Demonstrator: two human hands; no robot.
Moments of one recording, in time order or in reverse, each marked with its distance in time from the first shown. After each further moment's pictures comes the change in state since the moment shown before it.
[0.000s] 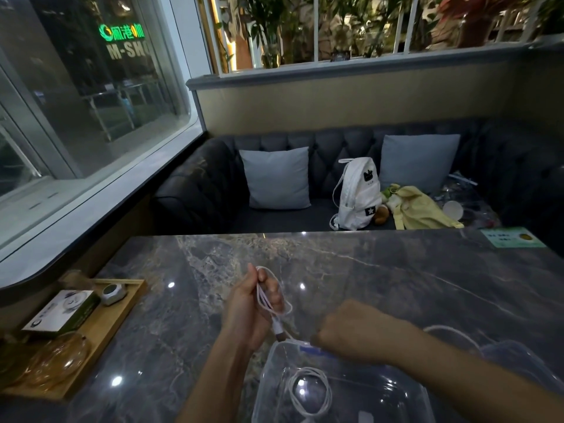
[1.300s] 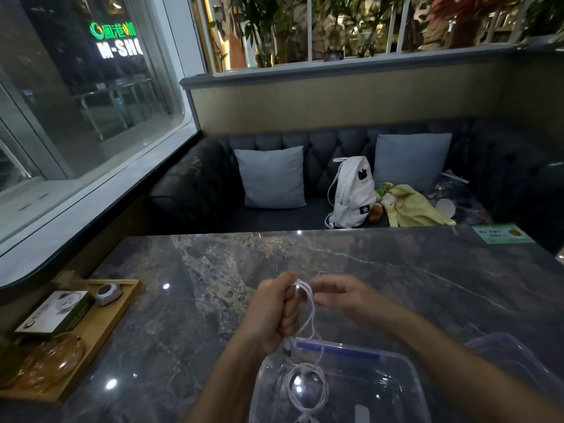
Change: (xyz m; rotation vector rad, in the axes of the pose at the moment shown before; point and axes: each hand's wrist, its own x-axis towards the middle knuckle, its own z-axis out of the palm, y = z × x) left_hand -0.016 -0.016 0.024 0.545 -0.085 -0.065; right_hand -0.008 0.016 0.002 1.572 0.430 0.206
